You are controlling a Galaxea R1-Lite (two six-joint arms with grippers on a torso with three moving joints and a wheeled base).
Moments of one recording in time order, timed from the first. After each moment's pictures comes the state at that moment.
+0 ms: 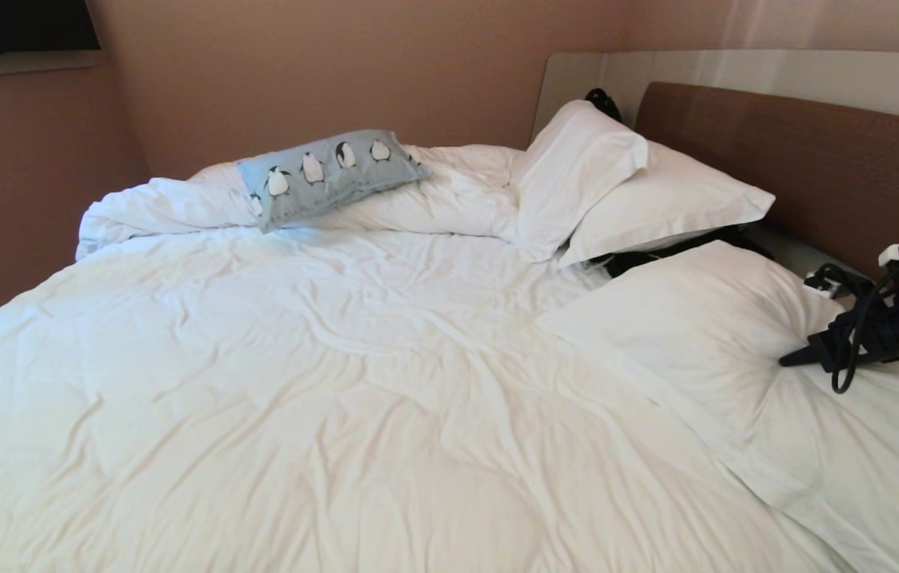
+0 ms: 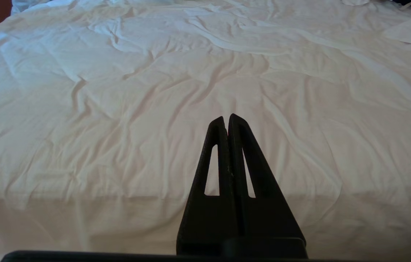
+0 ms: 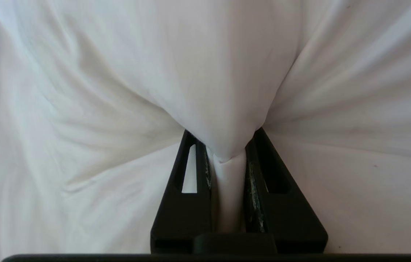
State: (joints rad) left arm 0.00 0.00 0.00 0.00 0.01 0.00; right arm -0.40 2.23 -1.77 0.48 0.46 -0.59
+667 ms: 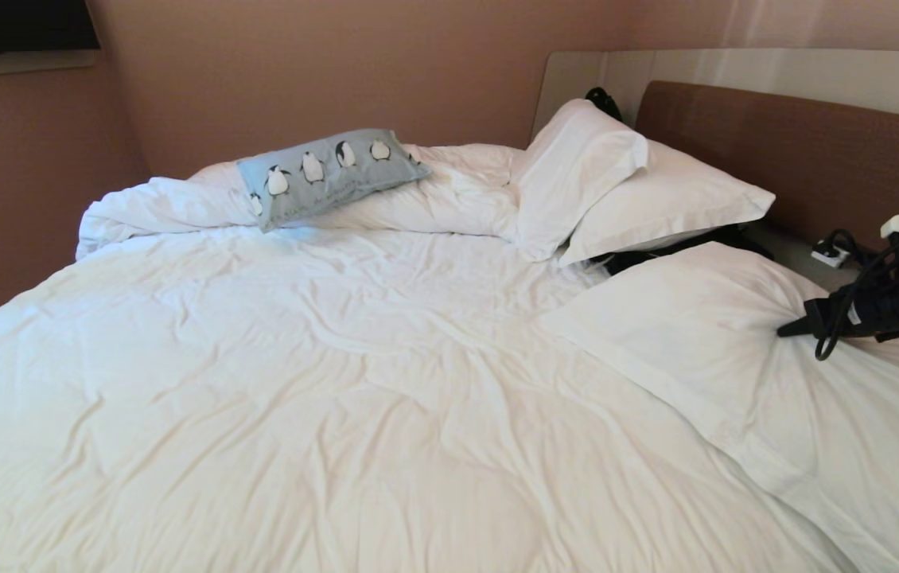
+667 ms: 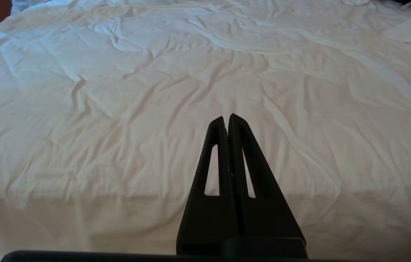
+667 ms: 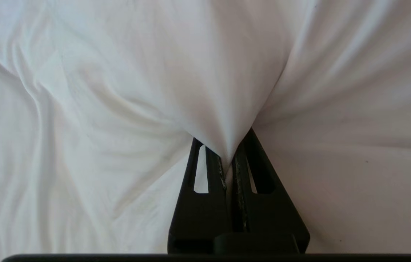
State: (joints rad) left arm 0.00 0.00 0.00 0.00 0.01 0.00; right arm -0.37 2.20 -1.84 0.48 0.47 -0.35
